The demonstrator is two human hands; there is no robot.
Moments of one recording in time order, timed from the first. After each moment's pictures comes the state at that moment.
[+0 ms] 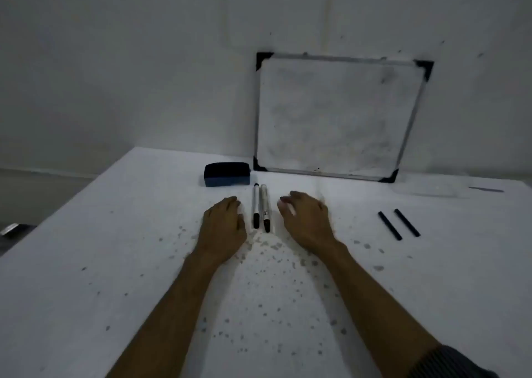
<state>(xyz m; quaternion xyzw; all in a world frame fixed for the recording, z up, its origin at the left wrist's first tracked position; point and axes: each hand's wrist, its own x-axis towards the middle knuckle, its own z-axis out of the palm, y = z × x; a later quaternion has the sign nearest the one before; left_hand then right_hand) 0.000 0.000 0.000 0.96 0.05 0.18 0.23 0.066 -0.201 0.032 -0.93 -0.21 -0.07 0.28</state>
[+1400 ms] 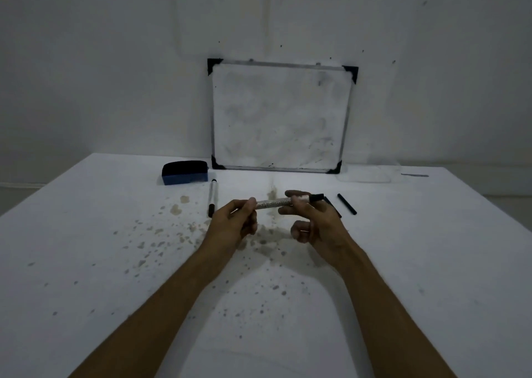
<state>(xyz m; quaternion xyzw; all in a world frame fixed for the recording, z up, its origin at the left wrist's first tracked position) -0.038 -0.130 0.041 0.59 0.04 0.07 0.80 -0.012 -0.332 0.071 -0.61 -0.13 0.14 0.77</state>
